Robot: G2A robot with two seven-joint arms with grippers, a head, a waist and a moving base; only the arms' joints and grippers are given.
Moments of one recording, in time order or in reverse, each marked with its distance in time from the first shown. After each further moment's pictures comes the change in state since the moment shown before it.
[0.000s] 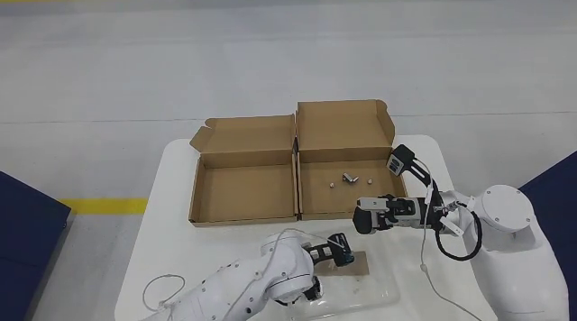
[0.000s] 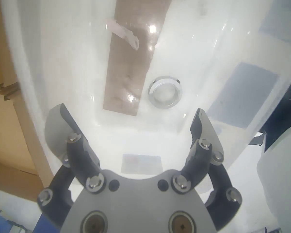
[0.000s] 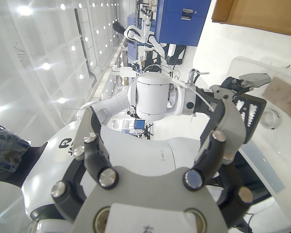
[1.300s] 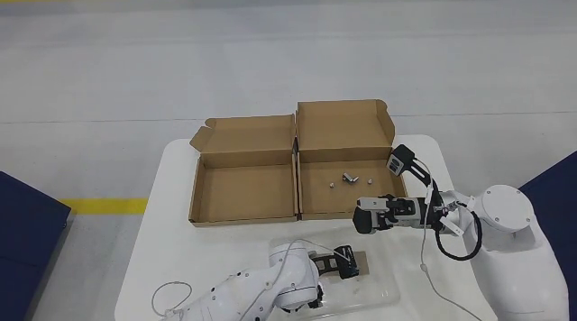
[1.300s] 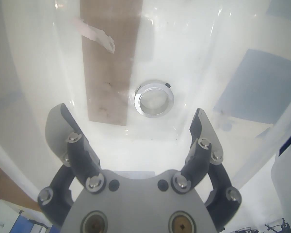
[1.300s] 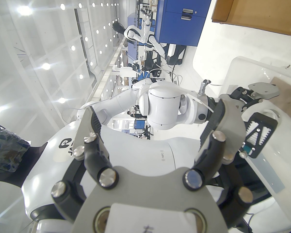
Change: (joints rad) left arm 0.022 -0.026 0.019 0.037 0.040 -0.053 0.025; right arm 0.000 0.000 0.000 0.000 0.000 0.000 0.000
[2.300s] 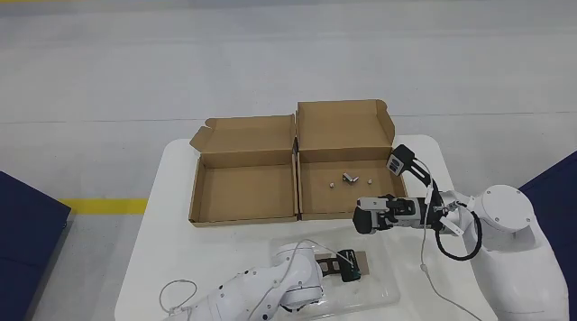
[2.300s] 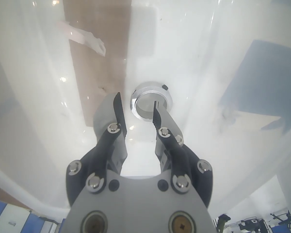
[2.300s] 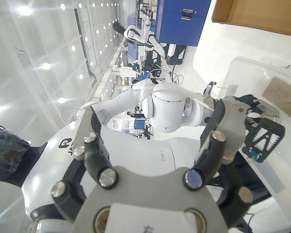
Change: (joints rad) left arm -0.017 -0.040 0.024 0.072 0.003 -0.041 -0.016; right arm 0.000 0.000 0.000 0.000 0.000 0.000 0.000
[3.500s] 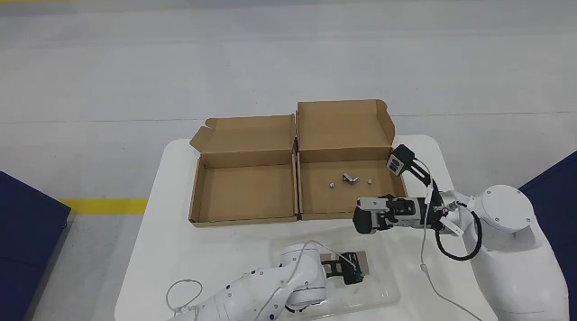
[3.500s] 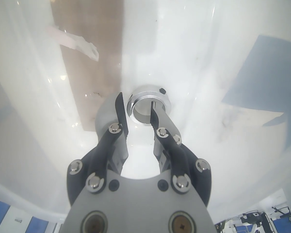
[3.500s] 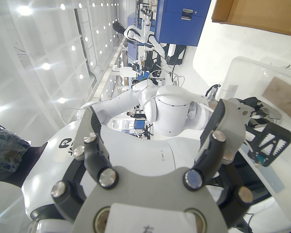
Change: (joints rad) left arm 0.000 -0.035 0.012 0.054 0.009 -0.021 -0.014; right arm 0.000 0.000 0.000 0.000 0.000 0.000 0.000
